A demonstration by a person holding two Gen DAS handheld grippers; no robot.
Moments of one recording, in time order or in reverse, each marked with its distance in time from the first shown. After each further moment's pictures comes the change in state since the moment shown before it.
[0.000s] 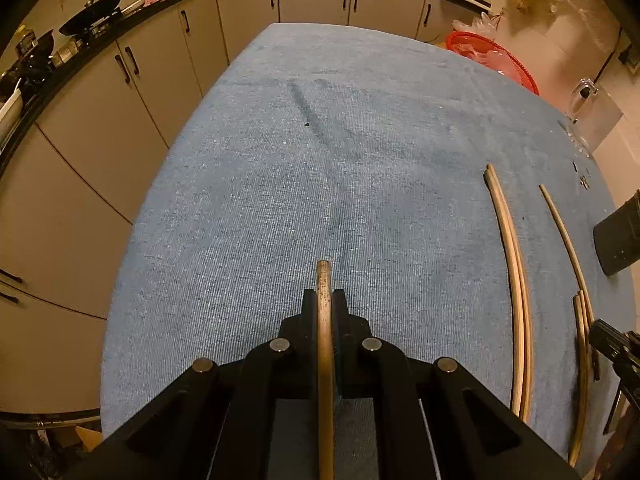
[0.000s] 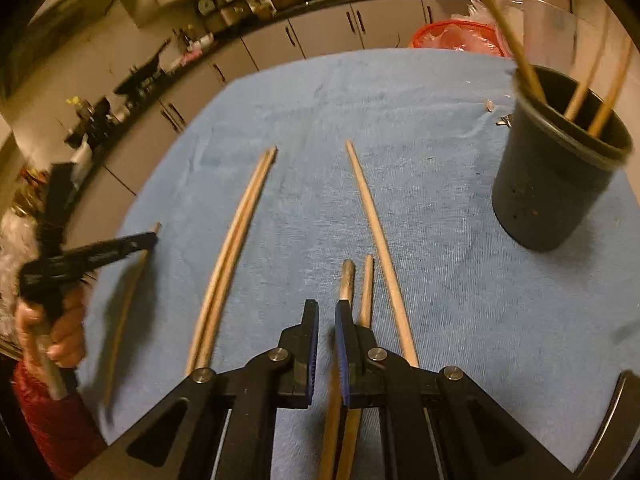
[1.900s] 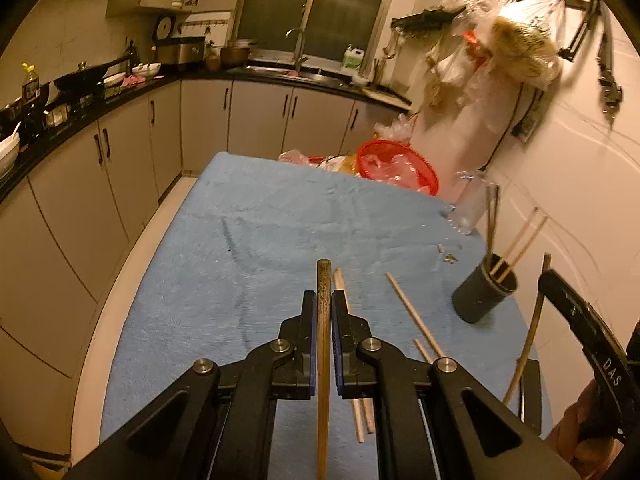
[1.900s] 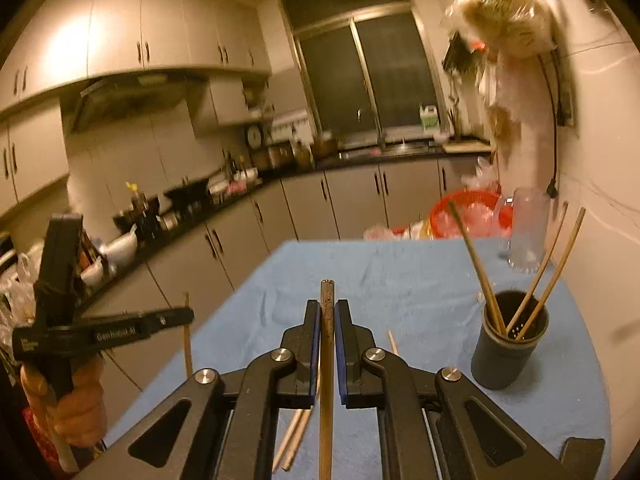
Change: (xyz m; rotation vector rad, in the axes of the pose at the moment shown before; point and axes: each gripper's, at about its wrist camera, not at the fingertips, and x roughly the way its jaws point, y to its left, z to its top) left arm -0.162 -0.038 -0.012 0.016 -0.379 -0.248; right arm -0.158 0.082 -0.002 -0.084 -0.655 0.041
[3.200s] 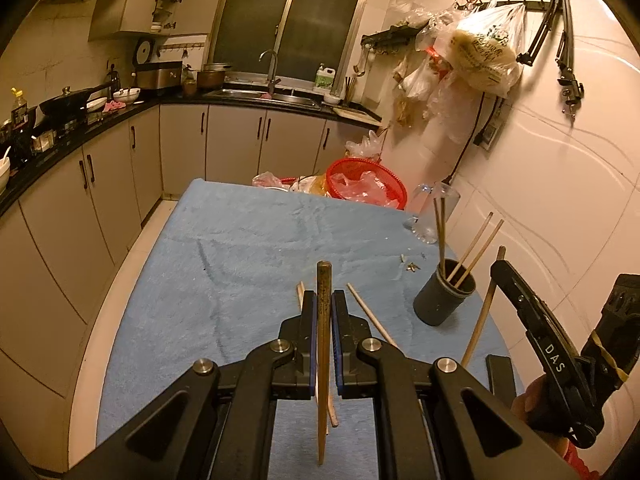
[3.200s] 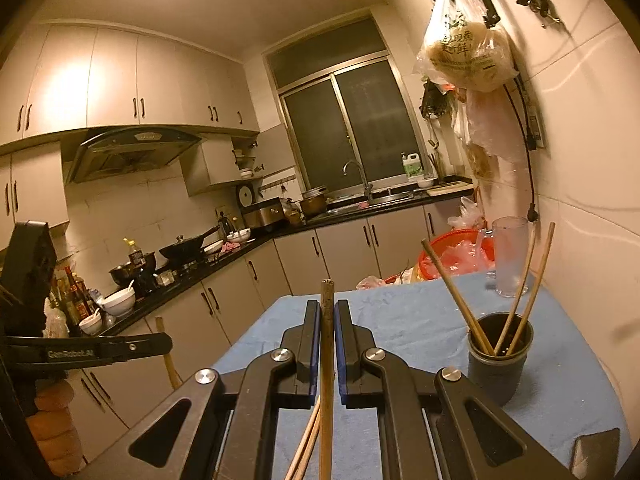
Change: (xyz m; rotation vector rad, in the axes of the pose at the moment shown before) left arm -0.039 -0.027 0.001 0.047 -0.068 -0.066; right arm -0.029 -0.016 -0.009 0.065 -0.183 -0.039
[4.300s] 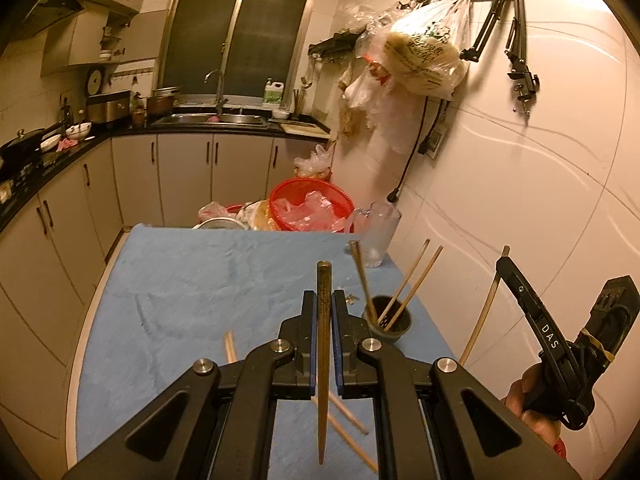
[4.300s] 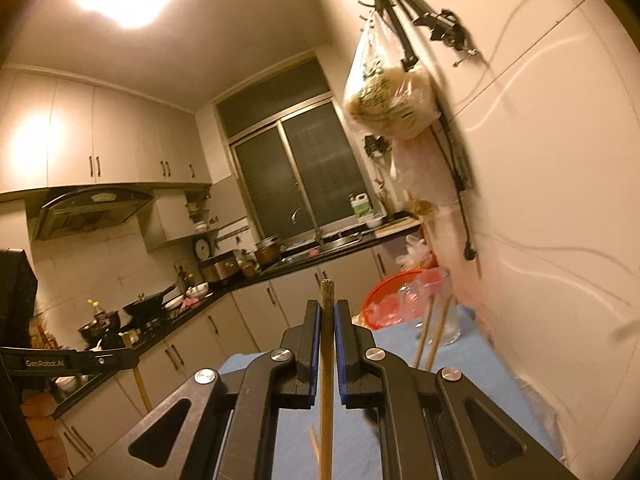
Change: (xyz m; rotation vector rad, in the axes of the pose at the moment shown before) left arm 0.013 -0.093 0.060 0.104 -0.033 -0.122; right arm -0.049 -0.096 0.068 0.089 -0.164 -0.157
